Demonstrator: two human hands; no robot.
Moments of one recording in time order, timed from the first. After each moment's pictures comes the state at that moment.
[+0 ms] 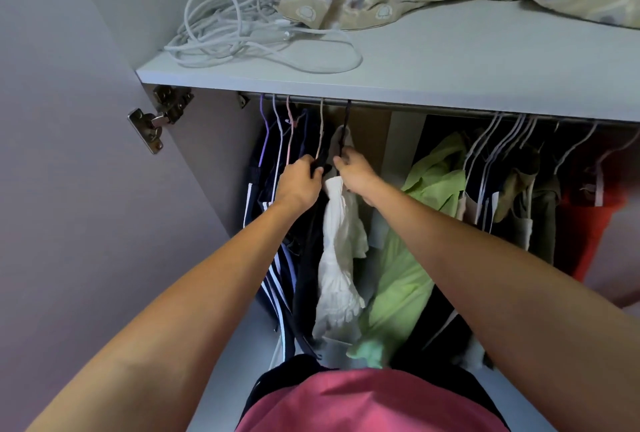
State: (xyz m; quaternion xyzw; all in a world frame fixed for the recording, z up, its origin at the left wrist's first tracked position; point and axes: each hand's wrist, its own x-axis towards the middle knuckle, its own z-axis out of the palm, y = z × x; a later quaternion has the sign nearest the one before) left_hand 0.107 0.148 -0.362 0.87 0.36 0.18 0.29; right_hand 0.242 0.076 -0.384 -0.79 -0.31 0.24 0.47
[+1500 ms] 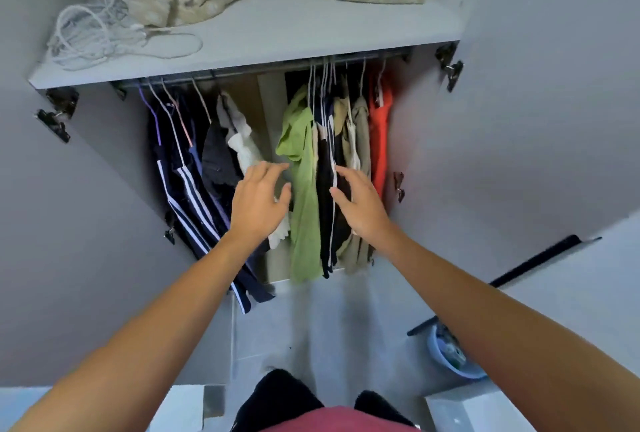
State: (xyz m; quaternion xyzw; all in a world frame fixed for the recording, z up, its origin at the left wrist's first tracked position) left_hand -0.044 -0.090 -0.301 0.96 0.09 0.20 0.20; right_hand 0.046 -0.301 -0.332 -0.86 -0.25 0.04 0.45
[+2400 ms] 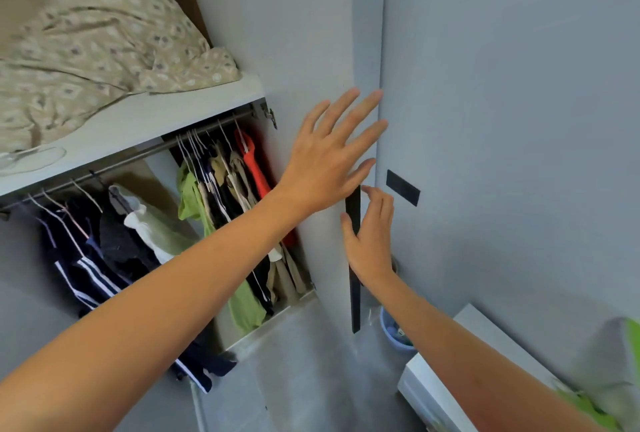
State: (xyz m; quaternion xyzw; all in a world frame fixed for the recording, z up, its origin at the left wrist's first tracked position) left_hand -0.070 -0.452 -0.098 0.81 -0.39 0.43 0.00; right_hand -0.110 -0.559 -0.257 -0.82 -0.01 -0.27 0.50
